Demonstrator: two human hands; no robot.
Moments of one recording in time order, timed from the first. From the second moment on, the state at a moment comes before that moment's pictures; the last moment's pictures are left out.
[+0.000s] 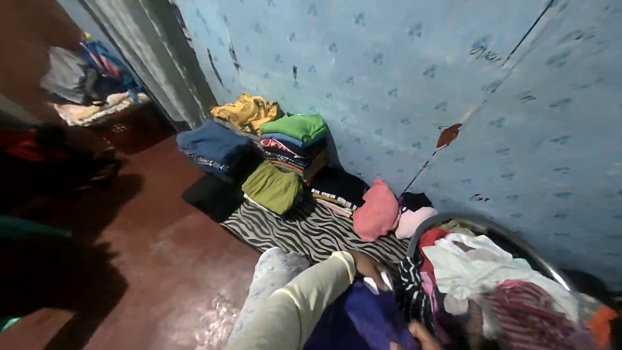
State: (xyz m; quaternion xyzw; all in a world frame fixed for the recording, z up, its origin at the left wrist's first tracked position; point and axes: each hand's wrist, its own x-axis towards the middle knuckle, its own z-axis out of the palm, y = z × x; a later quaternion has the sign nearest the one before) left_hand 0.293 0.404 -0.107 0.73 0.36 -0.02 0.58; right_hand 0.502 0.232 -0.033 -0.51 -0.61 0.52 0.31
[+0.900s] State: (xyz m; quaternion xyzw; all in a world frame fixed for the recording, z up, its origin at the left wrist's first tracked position) left_hand 0.133 0.341 0.066 0.68 0.36 0.46 0.44; right_hand 0.469 0.366 0.111 -0.41 -0.80 0.31 0.31
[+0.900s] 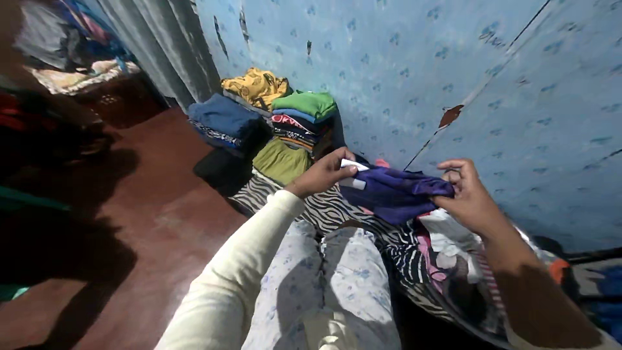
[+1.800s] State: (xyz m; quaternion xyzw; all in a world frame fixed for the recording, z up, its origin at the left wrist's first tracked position) left_hand 0.212 0.215 -0.113 0.42 0.54 0.42 0.60; right_hand 0.491 0.292 -0.108 -0.56 -0.54 0.56 0.30
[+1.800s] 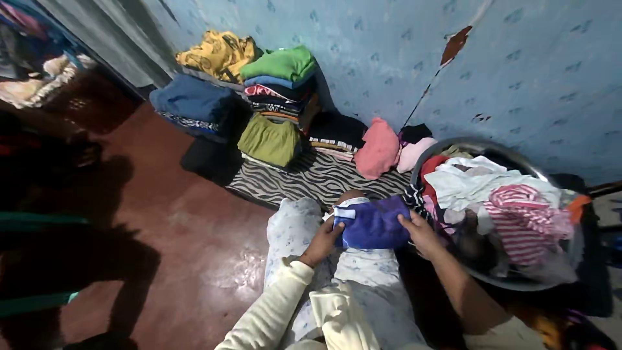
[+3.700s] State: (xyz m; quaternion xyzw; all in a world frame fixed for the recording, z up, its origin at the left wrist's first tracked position) left_hand -0.073 0.687 -0.031 0.26 0.61 0.68 0.32; right_hand 0.358 0.310 -0.132 -0.58 -0.49 0.59 0.26
